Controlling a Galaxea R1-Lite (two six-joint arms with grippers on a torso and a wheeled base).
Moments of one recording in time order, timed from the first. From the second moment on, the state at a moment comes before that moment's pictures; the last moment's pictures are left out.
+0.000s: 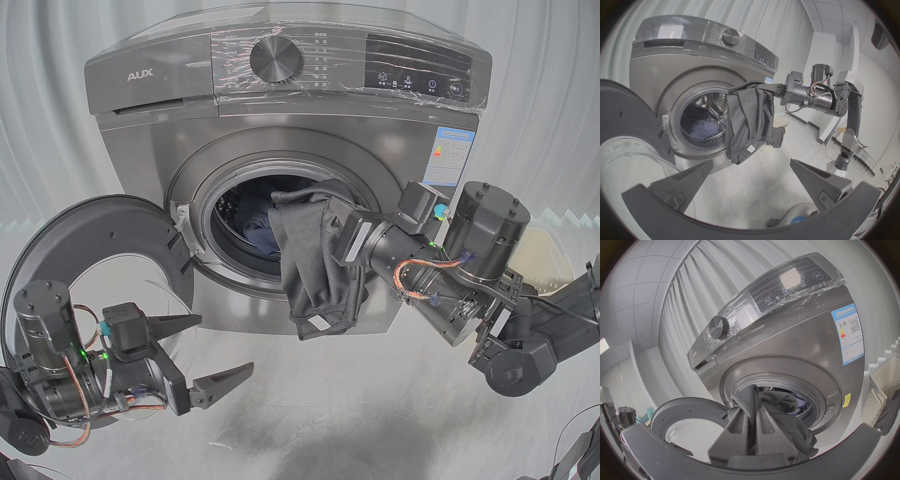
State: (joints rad) left arm -0.55 1.40 -0.33 -0.83 -0.23 0.02; right arm 0.82 1.85 -0.94 -1.08 -0.30 0.29
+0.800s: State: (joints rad) left arm -0.68 1.84 -0.43 -1.31 0.00 -0.15; right arm 0.81 1.97 -1.03 -1.11 -0.31 0.29
